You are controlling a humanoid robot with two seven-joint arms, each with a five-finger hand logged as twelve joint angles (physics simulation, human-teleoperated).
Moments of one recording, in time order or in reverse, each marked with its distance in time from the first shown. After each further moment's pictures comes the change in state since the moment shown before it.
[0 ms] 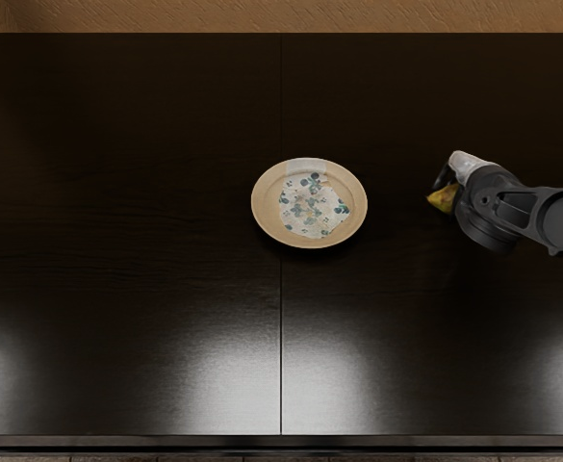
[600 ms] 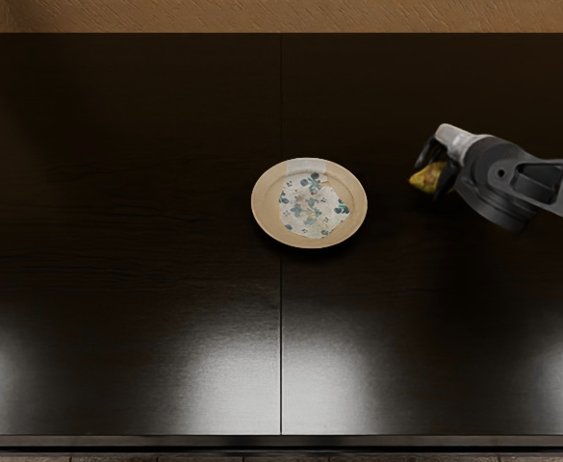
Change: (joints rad) left arm 0.003 0.000 0.002 0.002 0.002 0.000 0.000; right arm 0.108 -0.104 0.043 0.205 0.032 0.009 0.000
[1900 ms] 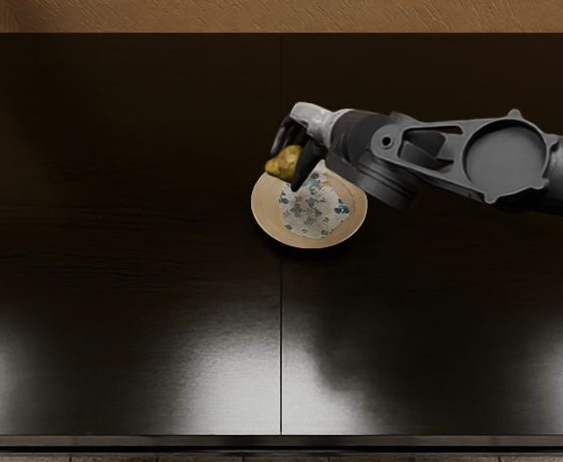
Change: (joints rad) left arm 0.006 0.000 0.001 0.001 0.003 0.000 0.000; right arm 0.144 0.265 0.121 0.045 0.173 -0.001 0.002
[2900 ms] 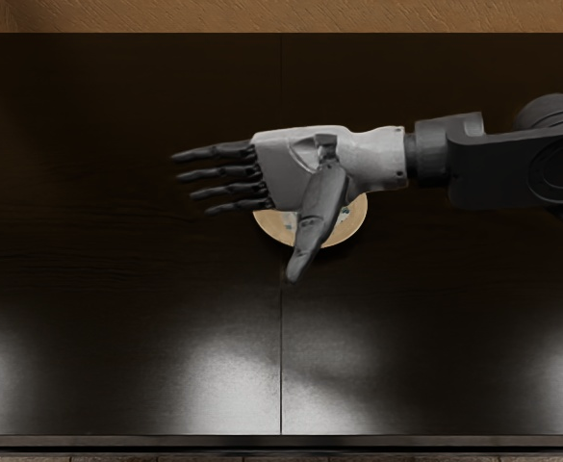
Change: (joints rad) left arm 0.001 0.000 0.000 0.000 0.000 0.000 0.000; right arm -0.492 -0.315 0.786 0.320 0.590 0.767 -0.001
